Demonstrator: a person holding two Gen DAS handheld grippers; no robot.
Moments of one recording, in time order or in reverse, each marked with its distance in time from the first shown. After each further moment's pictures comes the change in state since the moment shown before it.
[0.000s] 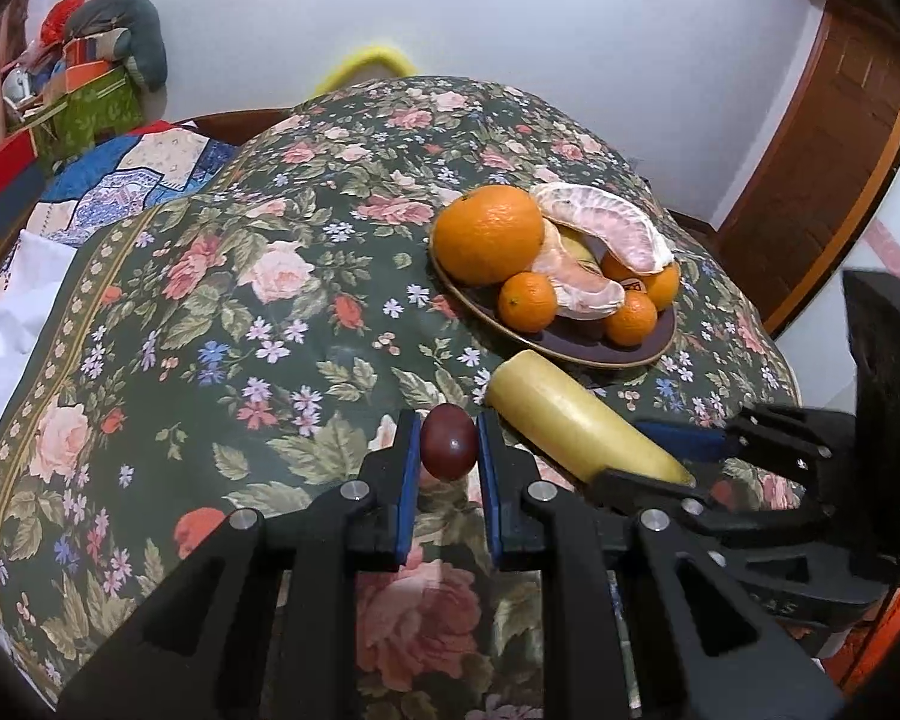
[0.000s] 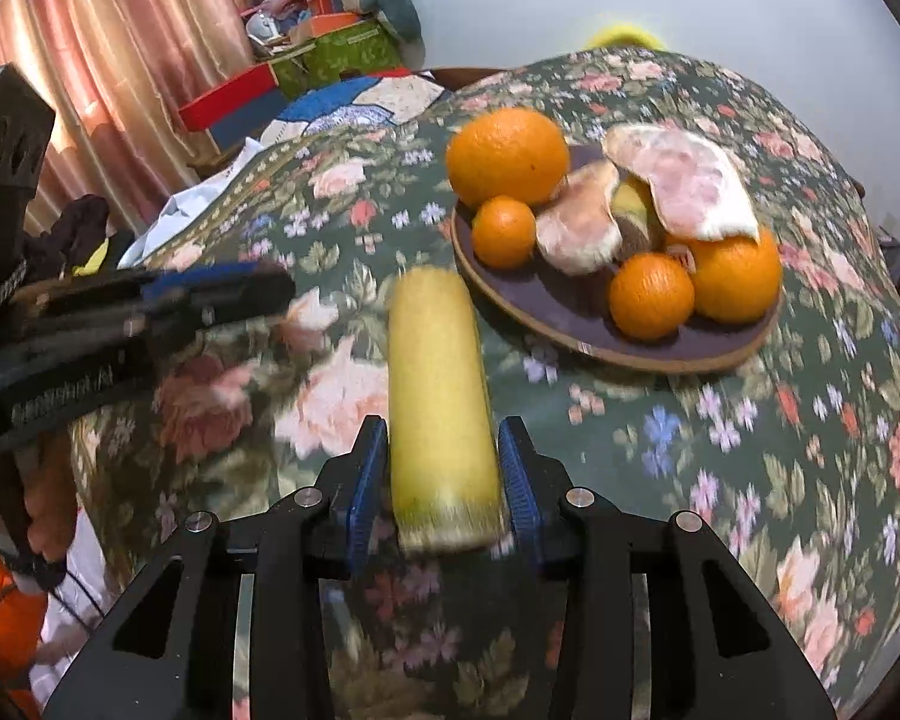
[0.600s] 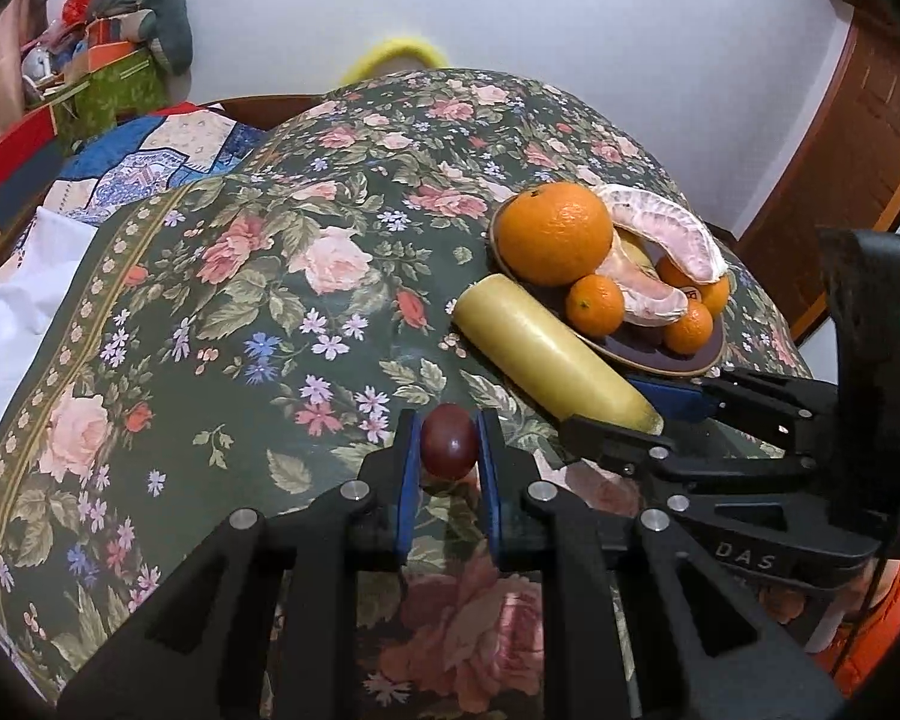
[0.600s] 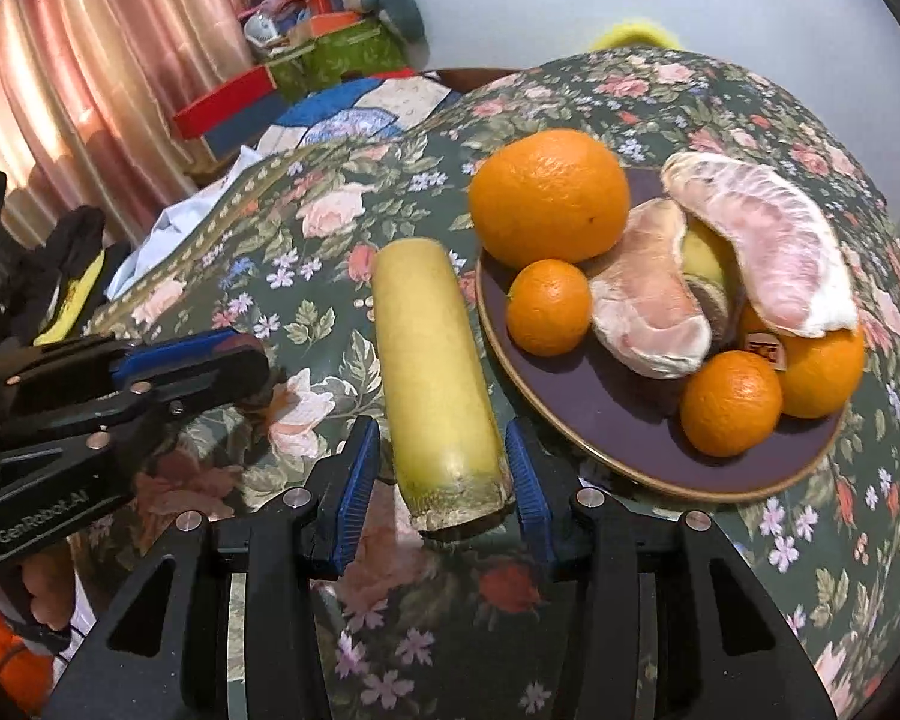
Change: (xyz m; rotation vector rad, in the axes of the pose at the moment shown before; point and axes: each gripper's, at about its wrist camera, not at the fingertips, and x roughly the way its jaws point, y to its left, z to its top) left arm 0.009 0.031 0.000 -0.051 0.011 0.038; right arm 0.038 0.007 0.032 0.004 0.010 0.020
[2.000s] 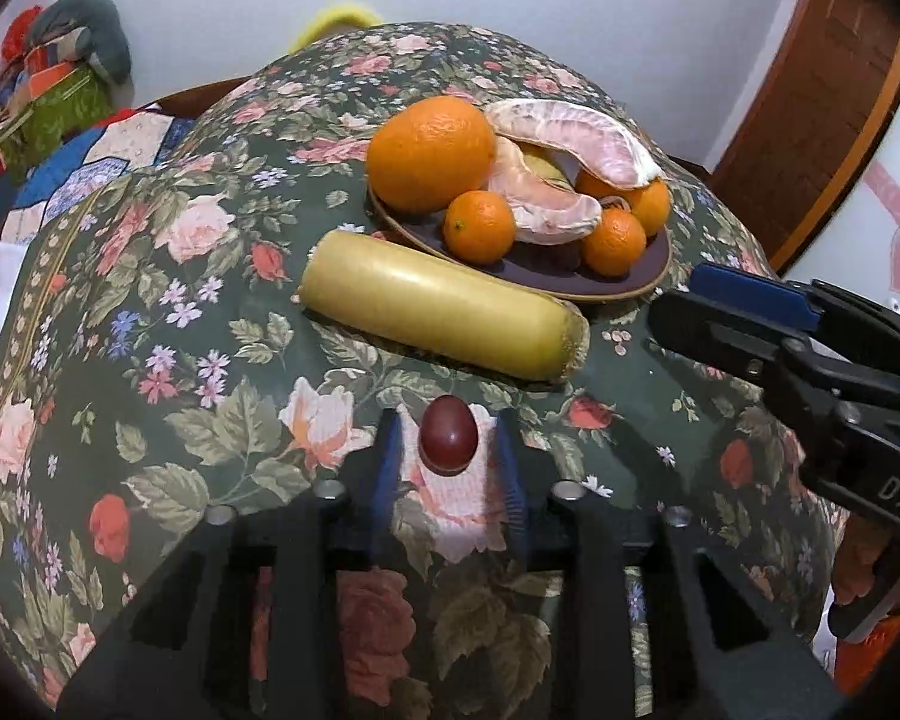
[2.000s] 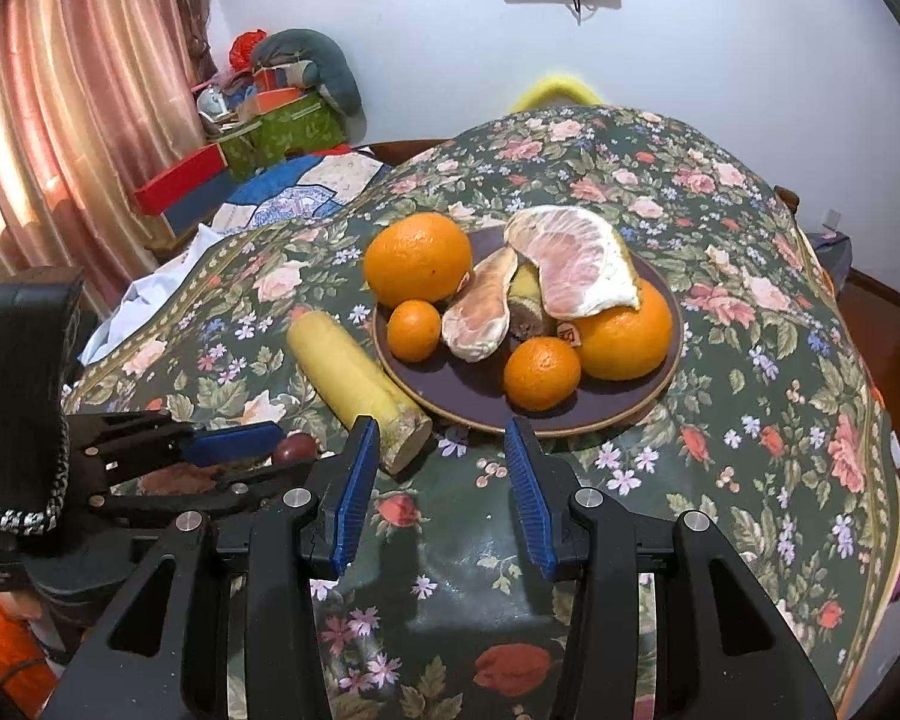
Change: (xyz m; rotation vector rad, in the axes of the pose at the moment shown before) left arm 0.025 -0.061 -0.017 0.133 0.098 -0.033; right arm -0.069 -0.026 -0.027 0.105 -0.177 -0.122
